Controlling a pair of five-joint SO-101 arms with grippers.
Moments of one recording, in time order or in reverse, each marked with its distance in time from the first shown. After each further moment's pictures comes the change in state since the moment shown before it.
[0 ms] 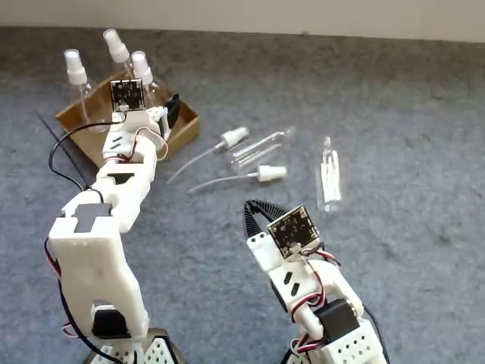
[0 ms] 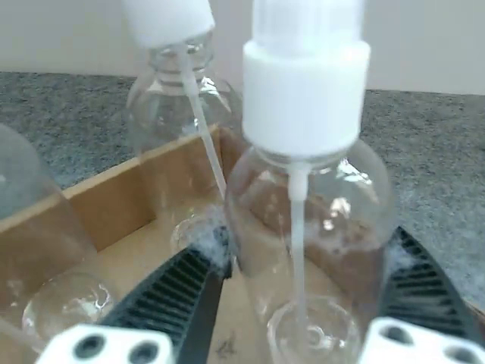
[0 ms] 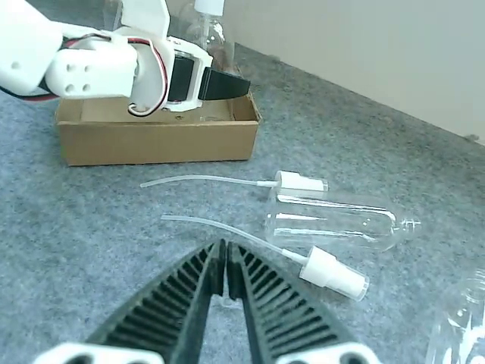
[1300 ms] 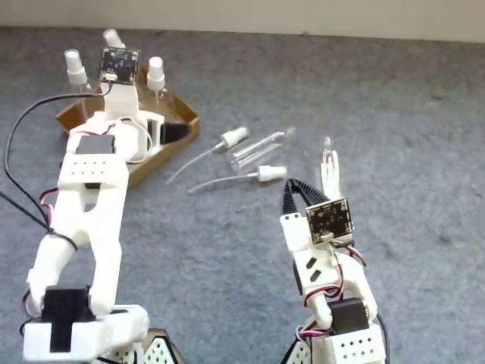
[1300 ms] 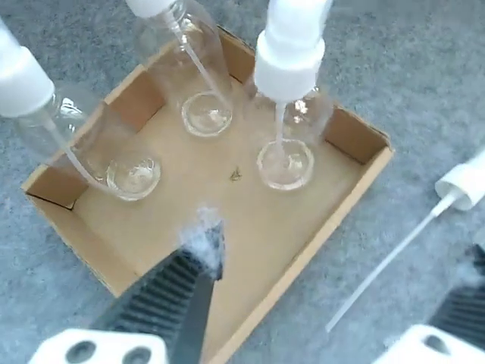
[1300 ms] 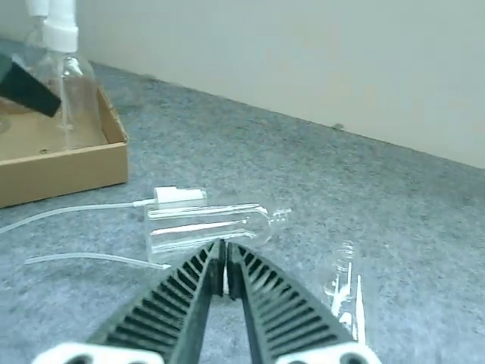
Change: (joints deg) left arm 0.1 -40.4 0.1 68.1 -10.9; right arm 17.0 0.0 0.0 -4.7 -0.1
